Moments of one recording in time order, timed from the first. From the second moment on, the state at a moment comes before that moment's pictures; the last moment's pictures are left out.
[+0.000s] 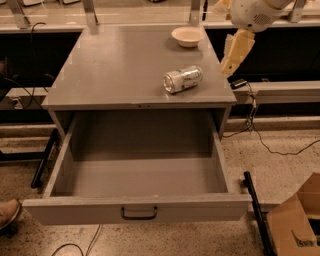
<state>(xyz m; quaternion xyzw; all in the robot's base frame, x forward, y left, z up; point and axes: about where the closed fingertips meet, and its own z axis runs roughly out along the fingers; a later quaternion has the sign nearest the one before) 0.631 -0.153 1.005 -0.69 0.65 -0.04 0.31</state>
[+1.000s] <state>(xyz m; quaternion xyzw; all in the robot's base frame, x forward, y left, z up) 0.668 -0.140 0.967 -0.72 0.63 -0.06 0.28</state>
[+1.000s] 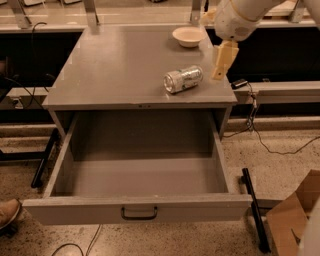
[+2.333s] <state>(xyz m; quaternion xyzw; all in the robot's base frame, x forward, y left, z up) 0.731 -0.058 0.873 -0.76 0.61 -0.01 0.21</state>
